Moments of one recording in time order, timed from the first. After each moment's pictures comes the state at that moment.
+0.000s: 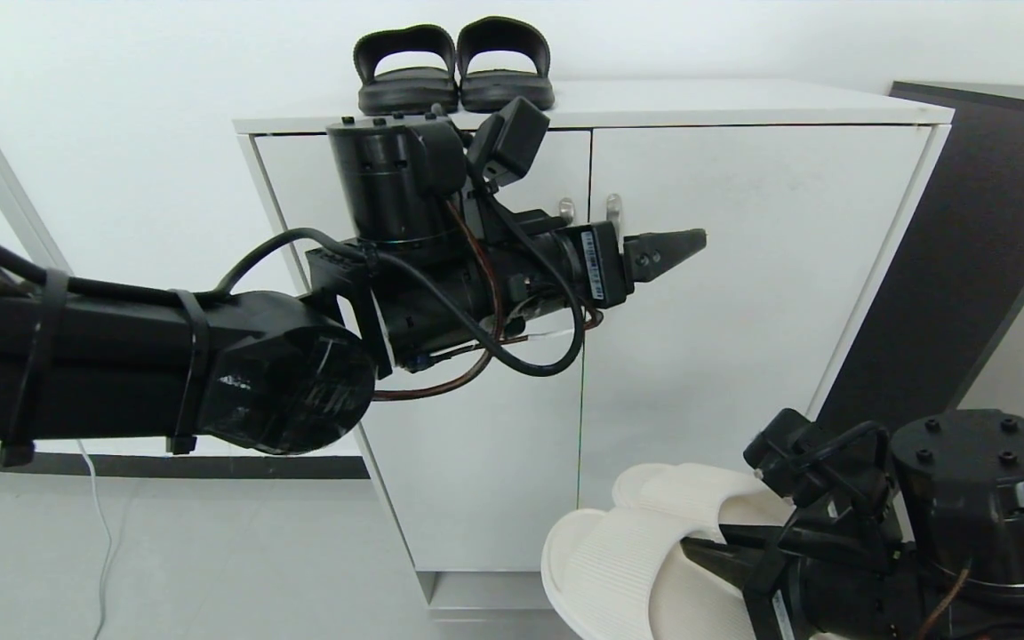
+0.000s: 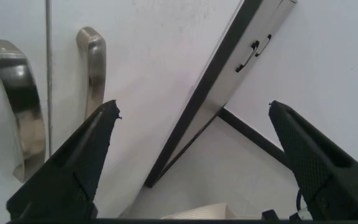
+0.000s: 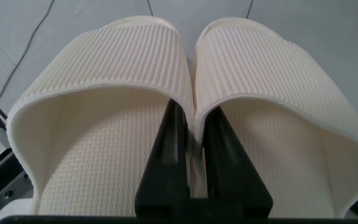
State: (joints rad) left arm -0.70 1.85 -1.30 -0.63 -0.30 -0.29; right arm 0.84 1.49 -0.54 -0.48 -0.04 0.07
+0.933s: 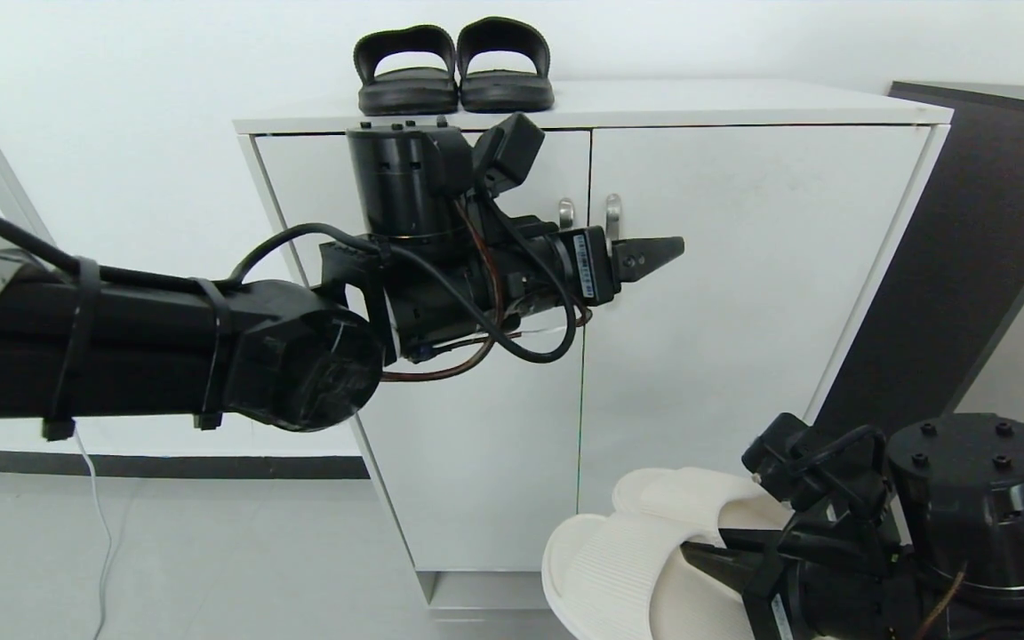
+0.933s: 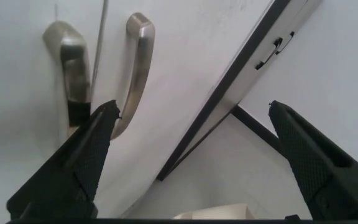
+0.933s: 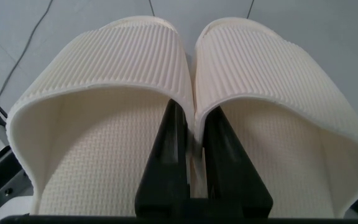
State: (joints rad) left arm -0.66 1.88 -1.36 -0.54 -0.27 -0.28; right arm 0.84 1.50 -0.54 -0.48 -0.04 0.07
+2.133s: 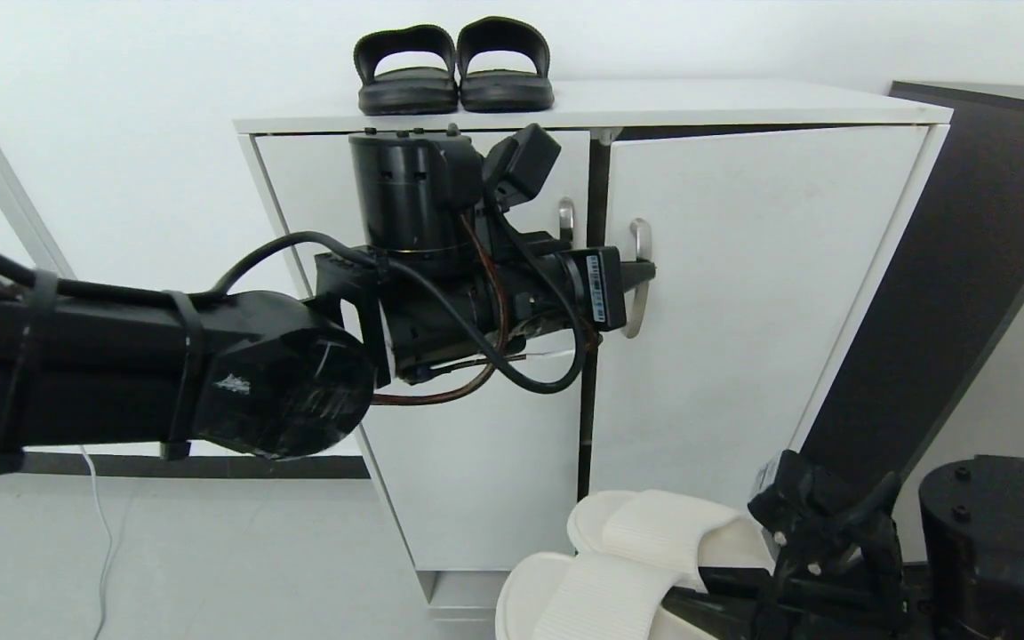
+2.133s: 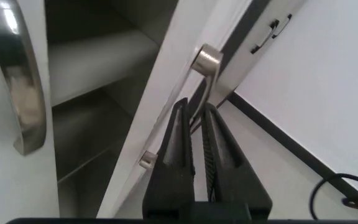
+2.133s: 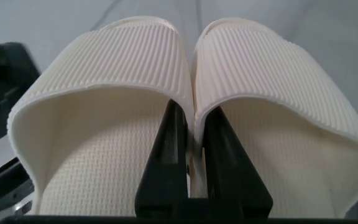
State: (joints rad) left arm -0.71 1.83 -1.29 -0.52 -0.27 -0.28; right arm 0.89 1.50 -0.40 -0.73 0.12 0.05
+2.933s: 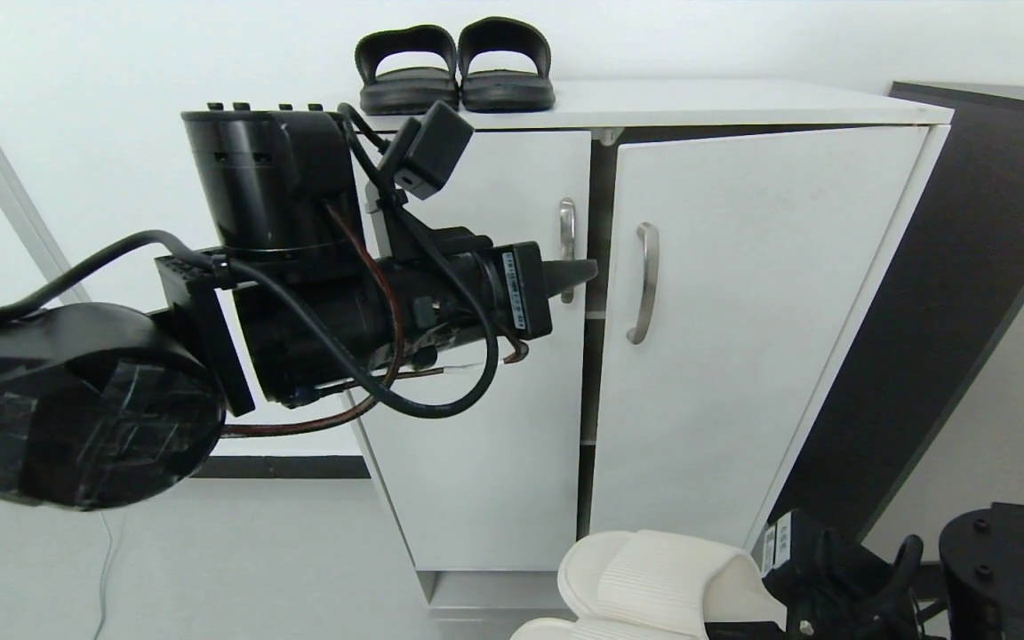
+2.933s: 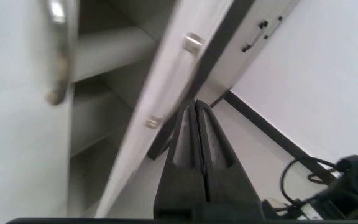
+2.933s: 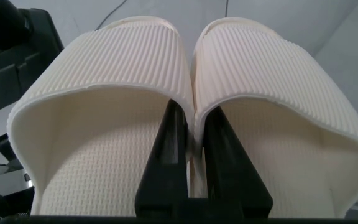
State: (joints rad) left arm -0.67 1.66 -1.12 -0.52 -0.30 -0.29; right arm 0.93 1.50 -0.31 -0.79 0.17 -0.01
